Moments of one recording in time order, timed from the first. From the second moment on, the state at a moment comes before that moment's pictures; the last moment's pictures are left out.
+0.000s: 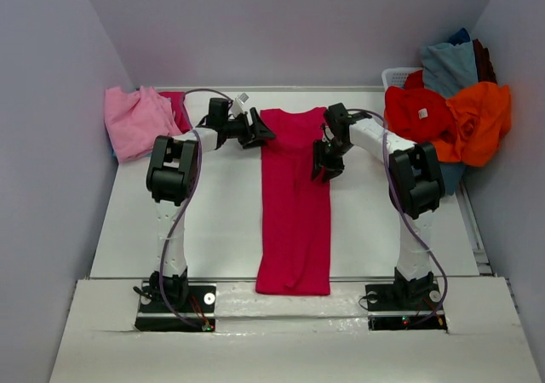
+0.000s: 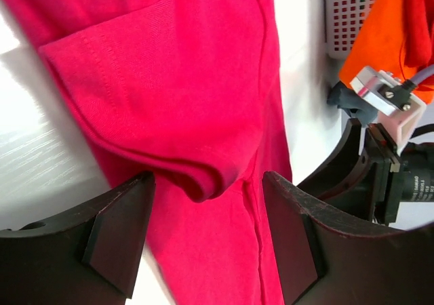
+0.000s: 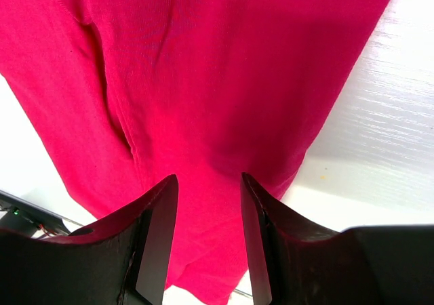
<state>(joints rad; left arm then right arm) -0.21 2.28 1.55 0.09 0.80 -0.65 0.36 2.09 1.63 -0.89 -0.33 0.39</state>
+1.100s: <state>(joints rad) -0.25 2.26 1.40 0.25 0.88 -0.70 0.36 2.09 1.58 -0.87 -0.33 0.40</state>
